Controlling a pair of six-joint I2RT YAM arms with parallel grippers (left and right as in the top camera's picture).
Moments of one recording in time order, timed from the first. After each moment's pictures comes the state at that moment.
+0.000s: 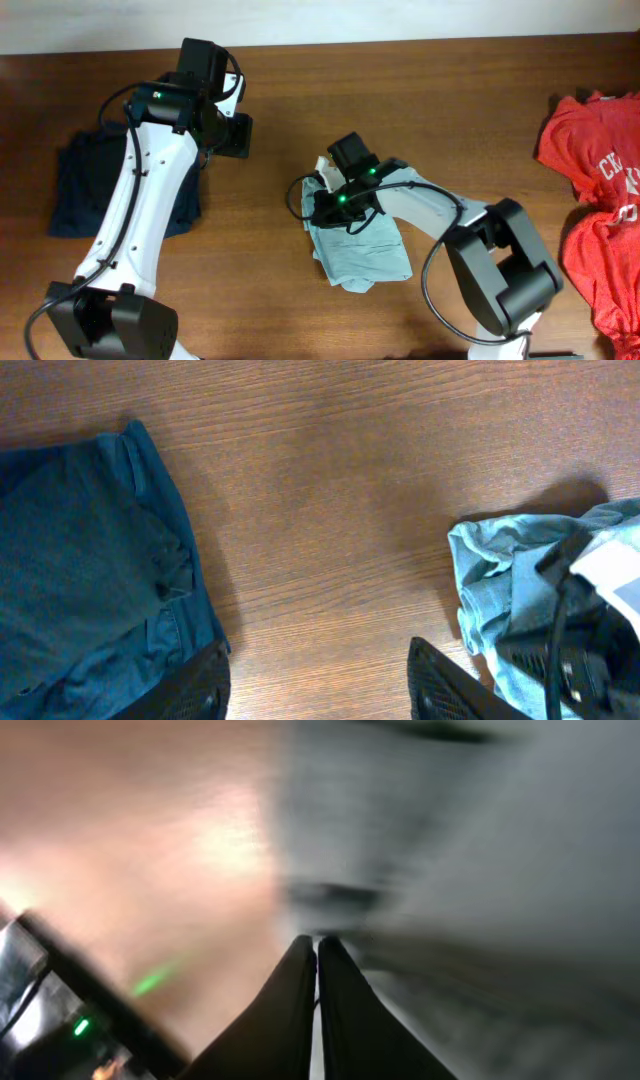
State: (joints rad) left arm -0.21 1.76 1.76 -1.19 -0.02 -0.02; right arm 0.53 1.93 1.20 -0.52 -0.54 0.37
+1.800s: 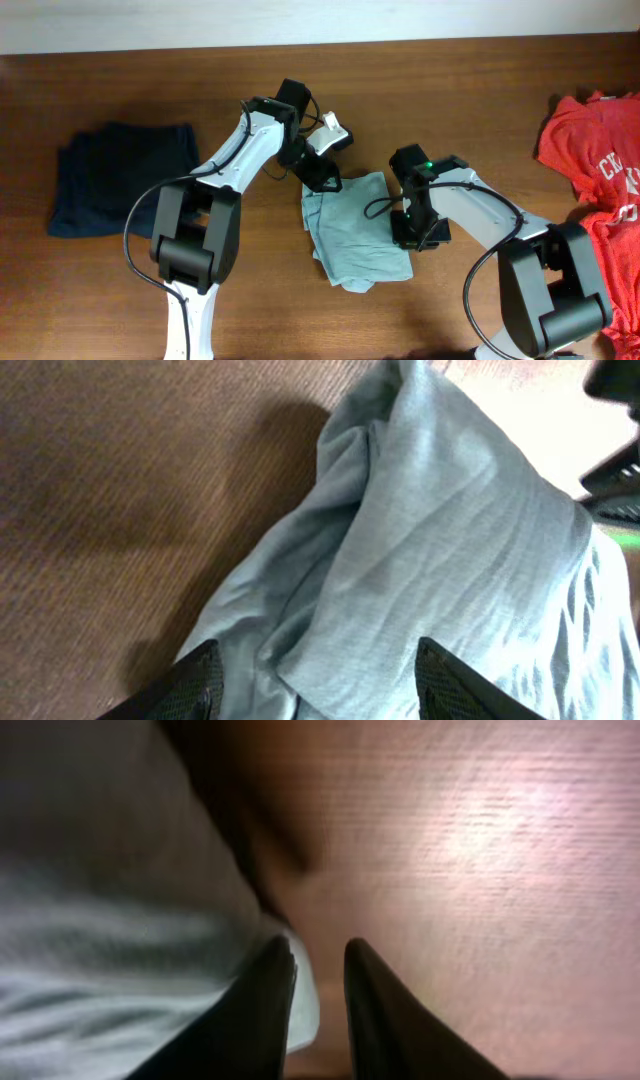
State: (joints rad) left arm -0.39 2.24 1.76 -0.99 0.58 0.52; right arm 0.31 1.77 1.07 -1.01 -0.06 0.33
